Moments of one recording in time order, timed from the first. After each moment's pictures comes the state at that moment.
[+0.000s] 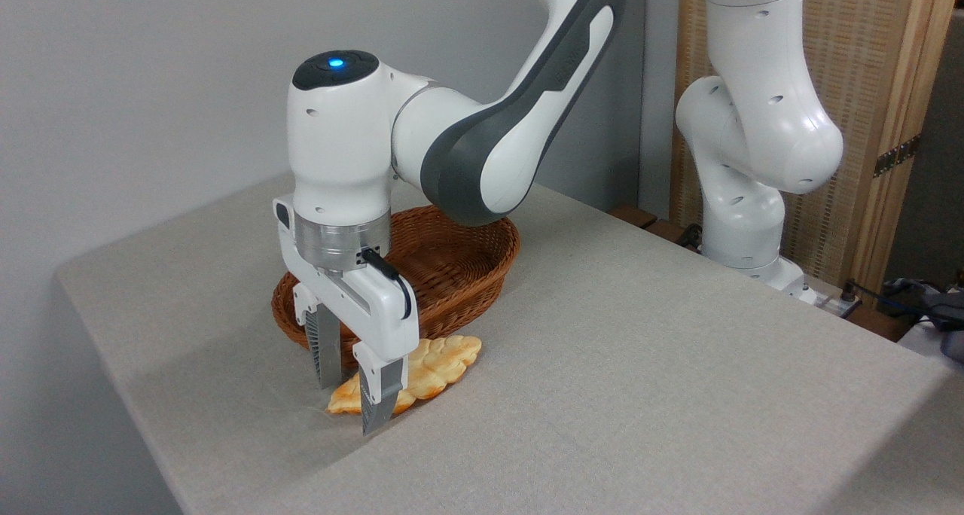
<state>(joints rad) -0.26 0.13 0.18 -2.00 -0.15 2.30 0.76</state>
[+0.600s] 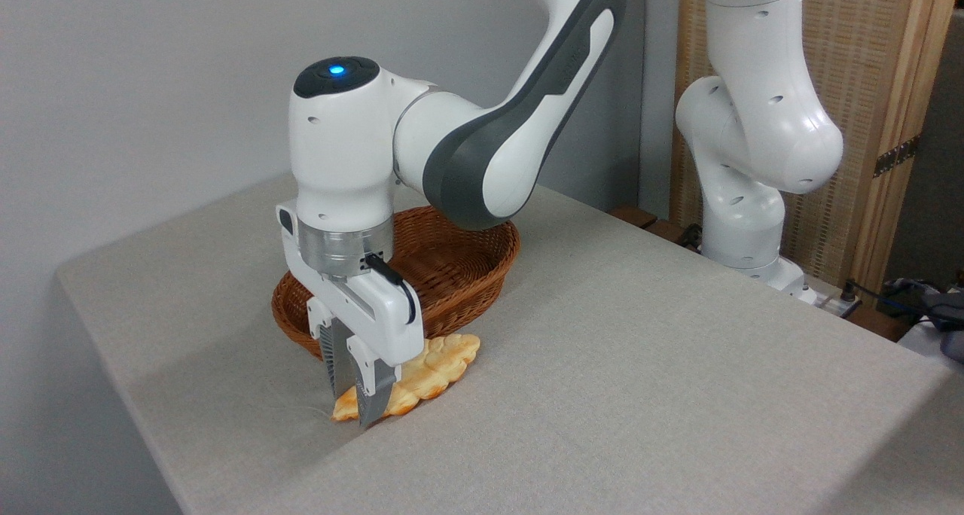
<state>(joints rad) -0.25 0.13 0.18 -2.01 -0.15 2.30 0.76</state>
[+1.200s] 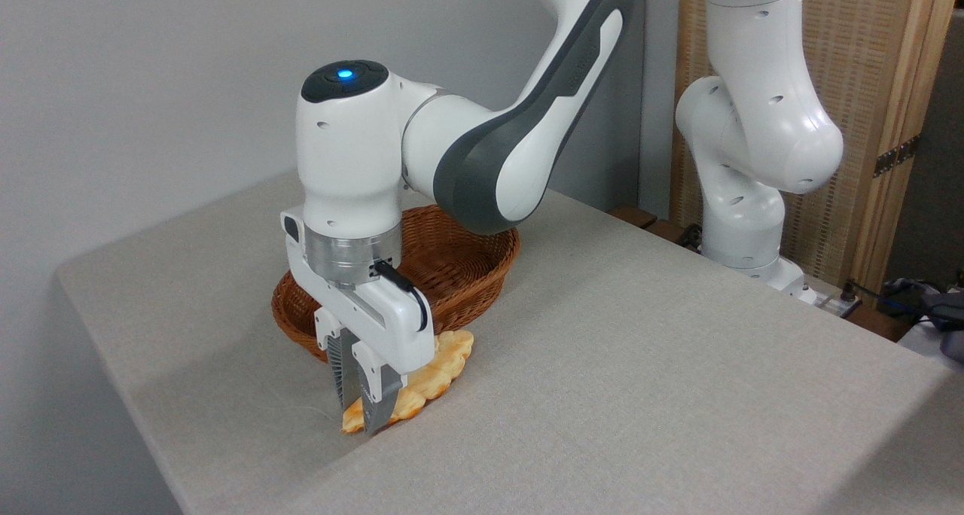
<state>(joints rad) -0.25 0.13 0.21 -2.01 -0.15 2.30 0.76</state>
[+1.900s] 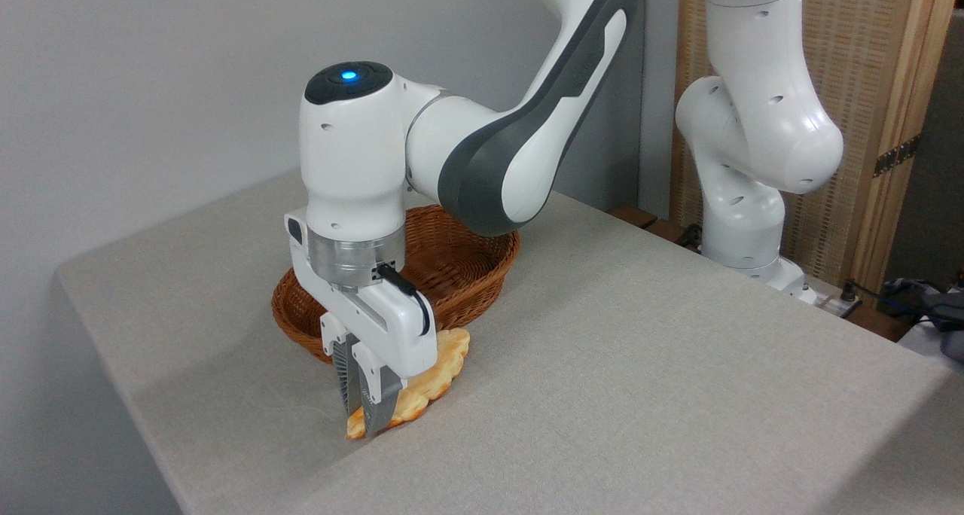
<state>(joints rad) -0.25 0.13 0.22 -2.01 -0.15 2.30 0.79</state>
